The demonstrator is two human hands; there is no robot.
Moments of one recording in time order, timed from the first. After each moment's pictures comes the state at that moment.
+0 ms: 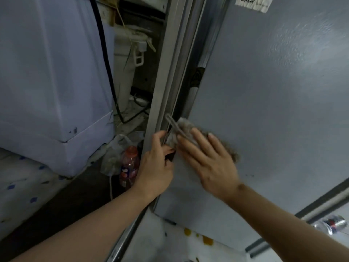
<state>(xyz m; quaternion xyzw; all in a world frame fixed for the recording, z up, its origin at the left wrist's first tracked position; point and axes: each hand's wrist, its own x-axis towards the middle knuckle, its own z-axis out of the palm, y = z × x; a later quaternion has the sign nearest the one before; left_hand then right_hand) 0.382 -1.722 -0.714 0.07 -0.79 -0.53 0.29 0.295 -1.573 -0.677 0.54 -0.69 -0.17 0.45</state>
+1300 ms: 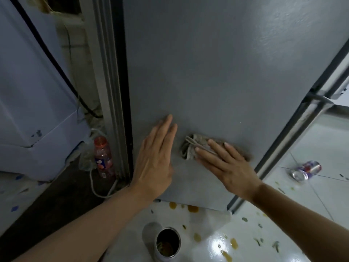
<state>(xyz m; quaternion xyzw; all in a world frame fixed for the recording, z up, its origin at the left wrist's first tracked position) 0.385 -1.632 -0.717 -0.05 -0.94 -0.18 0.28 0.285 -1.411 -0.733 0.51 -0.73 -0.21 0.41</state>
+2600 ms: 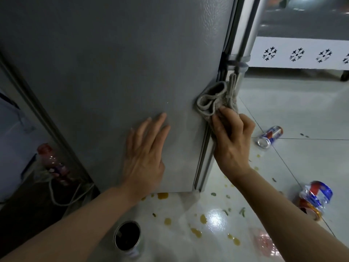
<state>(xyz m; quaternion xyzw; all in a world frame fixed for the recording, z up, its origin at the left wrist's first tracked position) 0.355 -1.534 -0.725 -0.12 -0.95 -0.10 0.28 0.276 -1.328 -0.729 0.25 -0.77 0.12 0.58</state>
